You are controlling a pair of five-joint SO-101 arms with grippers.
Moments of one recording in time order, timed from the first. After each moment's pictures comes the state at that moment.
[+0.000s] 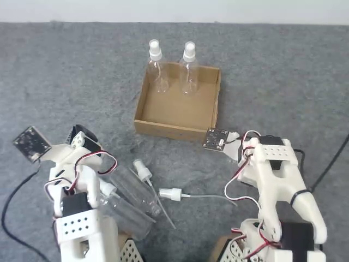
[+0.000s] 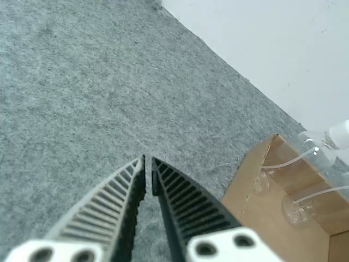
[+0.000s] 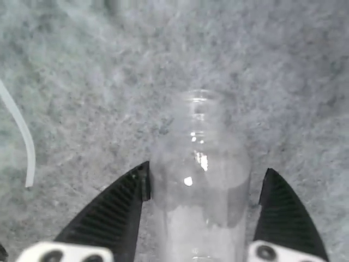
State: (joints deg) left arm -21.0 -75.6 88.4 27.3 35.0; right arm -1.7 -16.4 53.8 56.6 69.6
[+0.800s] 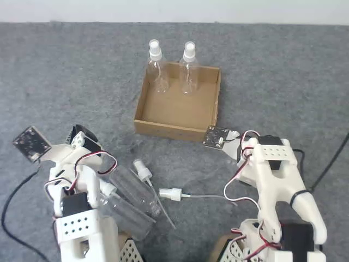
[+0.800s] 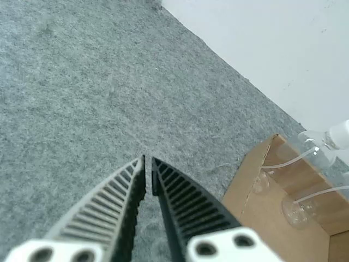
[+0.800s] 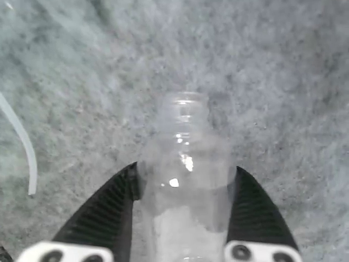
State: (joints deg) left arm -21.0 -75.6 88.4 27.3 35.0; right arm -2.3 -16.8 53.8 56.6 67.0
